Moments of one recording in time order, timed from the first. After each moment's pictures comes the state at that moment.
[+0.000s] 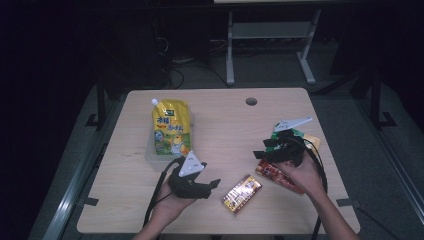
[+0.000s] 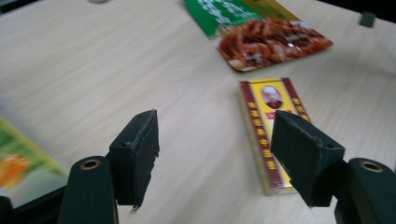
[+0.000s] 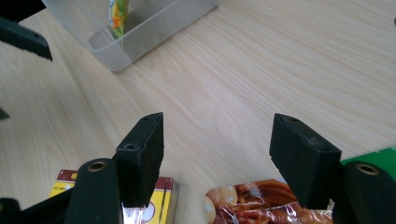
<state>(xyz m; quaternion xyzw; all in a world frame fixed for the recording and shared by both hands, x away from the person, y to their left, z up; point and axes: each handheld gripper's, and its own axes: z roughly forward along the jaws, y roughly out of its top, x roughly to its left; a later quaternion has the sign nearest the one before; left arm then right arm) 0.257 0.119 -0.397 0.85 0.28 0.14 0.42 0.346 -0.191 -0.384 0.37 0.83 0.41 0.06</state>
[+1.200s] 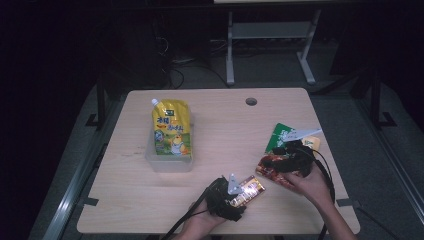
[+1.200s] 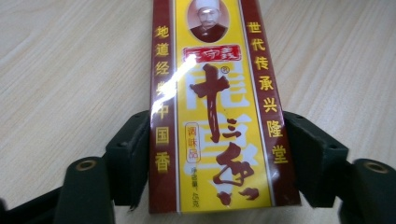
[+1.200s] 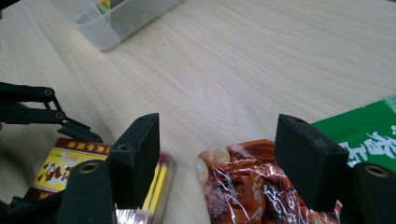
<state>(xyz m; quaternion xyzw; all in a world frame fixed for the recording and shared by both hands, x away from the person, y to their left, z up) 0.245 0.040 -0.461 0.91 0.25 0.08 0.31 0.326 -0.210 -0.401 0.39 0.83 0.40 0.07</state>
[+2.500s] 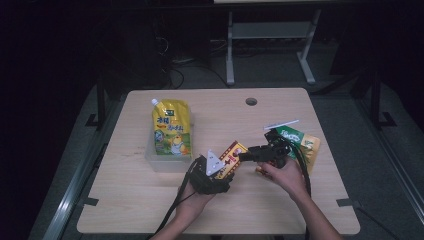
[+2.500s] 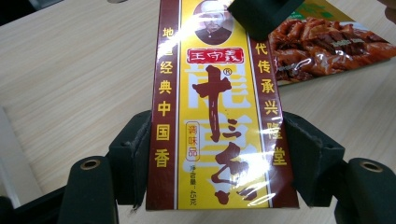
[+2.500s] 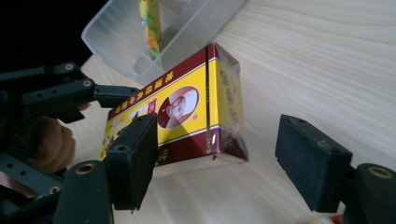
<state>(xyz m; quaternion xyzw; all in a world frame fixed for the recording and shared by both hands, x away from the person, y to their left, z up) 0.274 0.076 -0.420 0.83 0.32 0.21 0.40 0.362 -0.162 -0.411 0.43 0.78 0.45 -0.10</state>
